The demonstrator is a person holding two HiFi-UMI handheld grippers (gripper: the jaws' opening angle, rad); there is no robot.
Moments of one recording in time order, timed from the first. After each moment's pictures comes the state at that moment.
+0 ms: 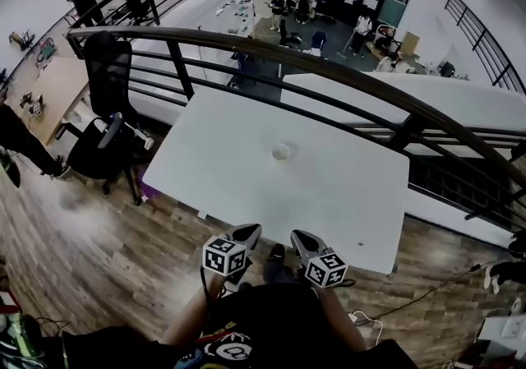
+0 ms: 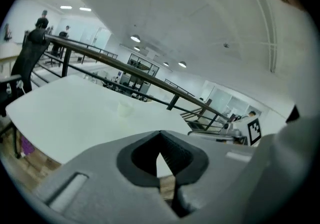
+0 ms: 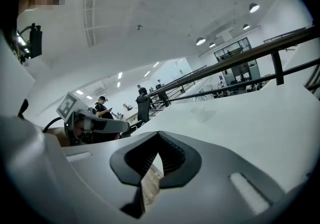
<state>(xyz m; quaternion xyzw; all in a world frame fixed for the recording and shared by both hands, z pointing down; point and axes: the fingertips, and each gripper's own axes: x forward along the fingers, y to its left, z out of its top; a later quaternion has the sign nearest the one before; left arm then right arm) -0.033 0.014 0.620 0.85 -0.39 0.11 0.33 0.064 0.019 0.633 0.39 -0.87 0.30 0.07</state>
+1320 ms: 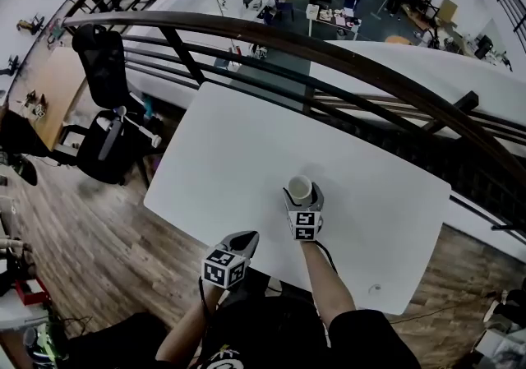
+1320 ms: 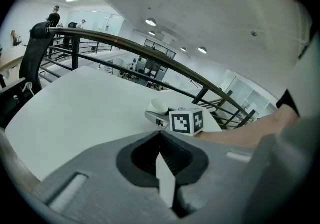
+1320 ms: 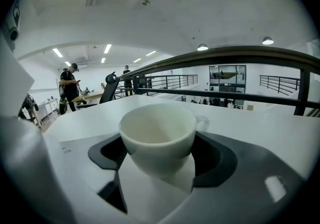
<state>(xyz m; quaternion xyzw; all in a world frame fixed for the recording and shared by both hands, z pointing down) -0.078 -0.157 0.700 0.78 -0.44 0.20 0.39 0.013 -0.323 0.826 0.50 -0.83 0.17 0.19</state>
